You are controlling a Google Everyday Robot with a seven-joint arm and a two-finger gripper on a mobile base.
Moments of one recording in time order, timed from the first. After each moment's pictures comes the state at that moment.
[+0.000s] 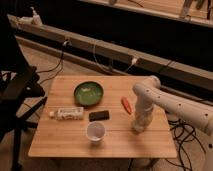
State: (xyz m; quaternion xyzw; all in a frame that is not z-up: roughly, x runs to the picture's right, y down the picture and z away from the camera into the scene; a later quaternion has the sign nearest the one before) arm 0.248 0.191 0.833 -0.38 -0.11 -0.33 0.86
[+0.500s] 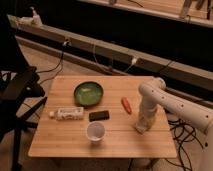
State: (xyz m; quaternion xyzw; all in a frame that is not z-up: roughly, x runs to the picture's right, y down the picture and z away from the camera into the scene) arm 0.255 0.203 0.850 -0.40 -0.12 -0.31 0.86
